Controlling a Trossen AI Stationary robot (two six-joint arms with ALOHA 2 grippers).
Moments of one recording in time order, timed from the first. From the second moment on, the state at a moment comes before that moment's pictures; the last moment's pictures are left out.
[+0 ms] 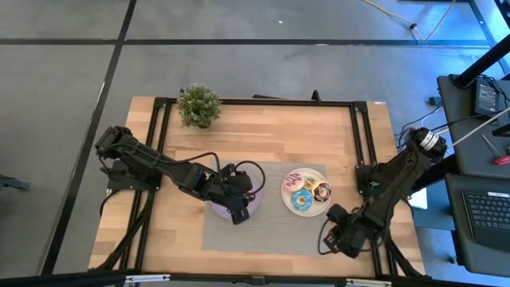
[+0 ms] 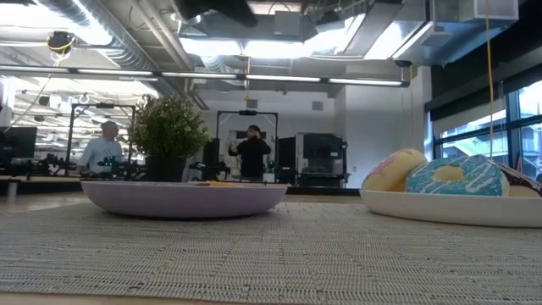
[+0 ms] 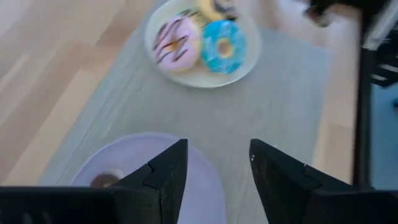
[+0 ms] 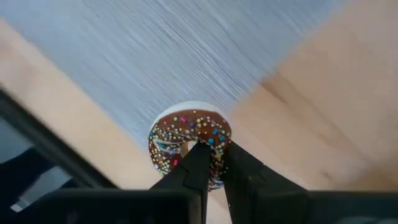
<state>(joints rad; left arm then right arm) -0.38 1.63 1.43 -0.69 -0.39 -0.64 0.92 1.48 0.91 -0.79 0.07 1.78</state>
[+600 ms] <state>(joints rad) -0.42 1.63 1.43 -0.85 -0.43 -0.79 0.54 1.48 1.11 -0.76 0.17 1.12</state>
